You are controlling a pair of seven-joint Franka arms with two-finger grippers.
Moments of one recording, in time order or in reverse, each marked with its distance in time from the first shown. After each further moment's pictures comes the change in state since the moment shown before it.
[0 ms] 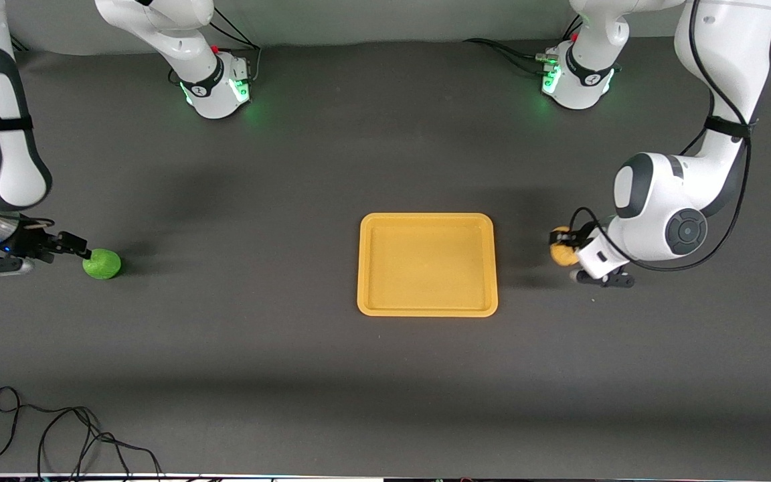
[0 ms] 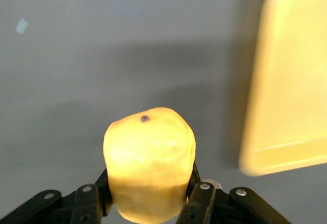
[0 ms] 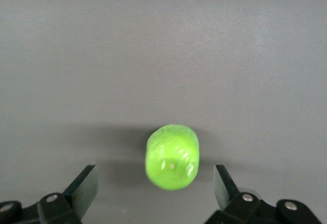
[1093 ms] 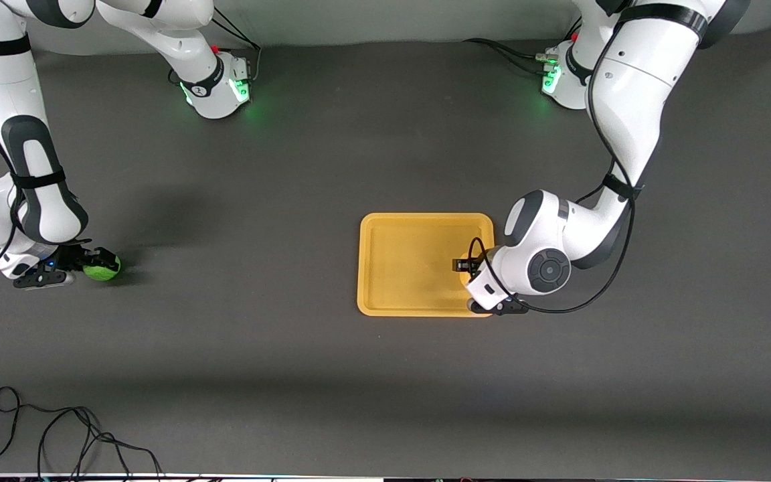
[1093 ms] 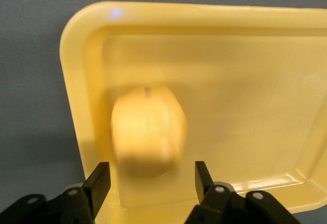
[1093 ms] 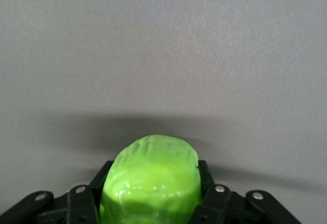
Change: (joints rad) left arm -0.239 0.335 -0.011 0.354 0.043 -0.042 -0.271; right arm -0.001 0.207 -0.001 0.018 0.234 0.122 -0.227
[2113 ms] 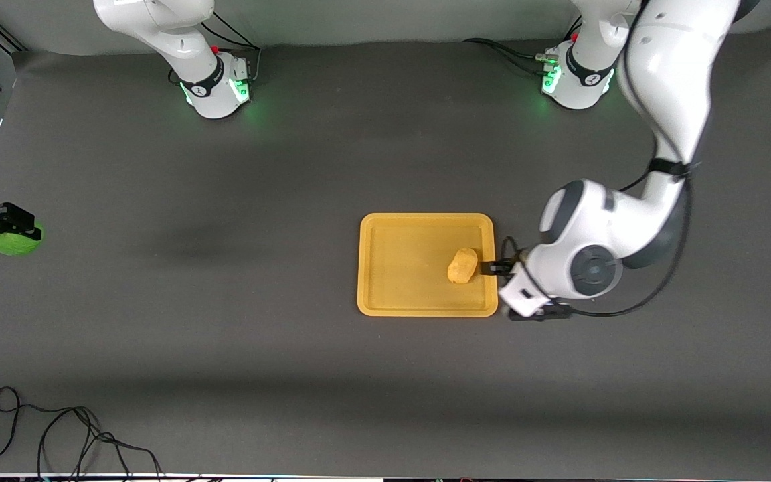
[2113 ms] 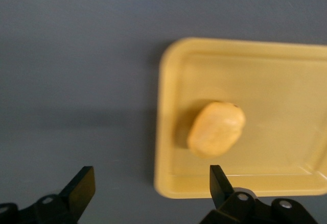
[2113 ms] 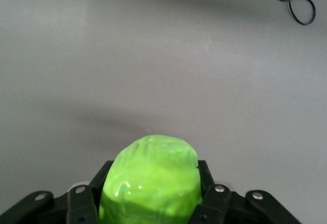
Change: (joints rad) left arm 0.077 -0.134 0.031 0.080 0.128 -0.220 -0.046; right arm 0.196 -0.407 -0.023 0.378 -0.436 -0.745 0.403
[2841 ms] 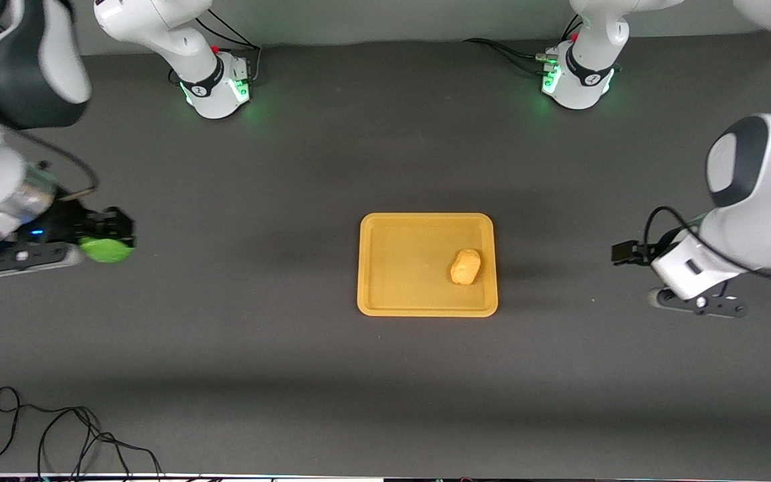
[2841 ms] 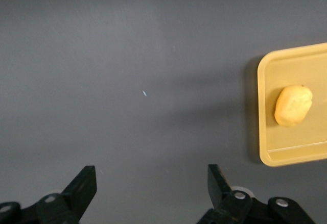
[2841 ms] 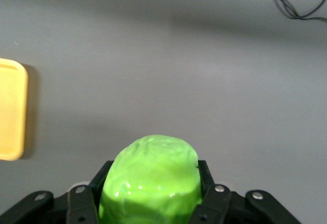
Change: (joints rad) left arm 0.252 -0.267 0.005 -0.047 0.080 -0.064 0.451; right arm 0.387 0.043 0.008 0.126 -0.001 -0.049 0.489
